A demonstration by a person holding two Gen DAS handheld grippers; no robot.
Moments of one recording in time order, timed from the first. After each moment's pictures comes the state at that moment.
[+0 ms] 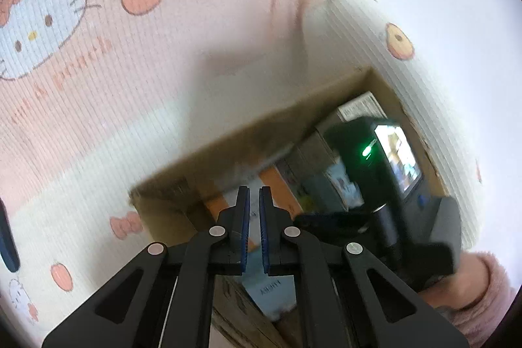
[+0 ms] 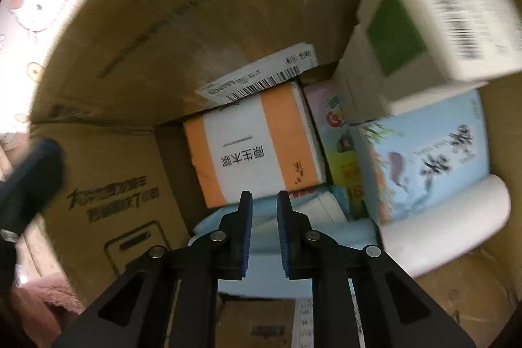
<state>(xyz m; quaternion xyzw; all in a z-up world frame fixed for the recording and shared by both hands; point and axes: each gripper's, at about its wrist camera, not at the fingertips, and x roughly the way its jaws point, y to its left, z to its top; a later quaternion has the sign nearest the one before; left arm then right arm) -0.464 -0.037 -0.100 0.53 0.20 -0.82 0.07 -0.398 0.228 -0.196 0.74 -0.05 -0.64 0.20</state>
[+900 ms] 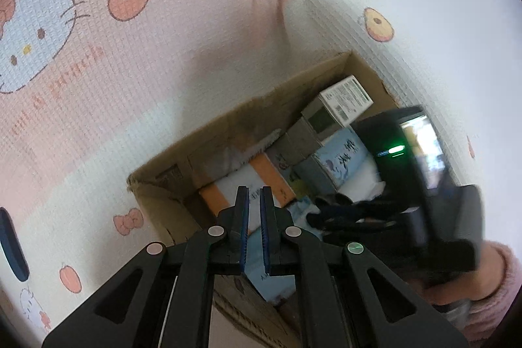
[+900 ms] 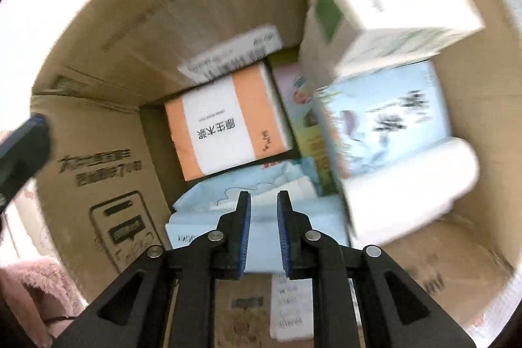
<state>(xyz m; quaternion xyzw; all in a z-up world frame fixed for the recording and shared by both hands) -0.450 -0.017 -0.090 0.54 0.19 -0.82 0.05 -0.360 0.268 -0.137 0.72 -0.07 -0.68 0.12</state>
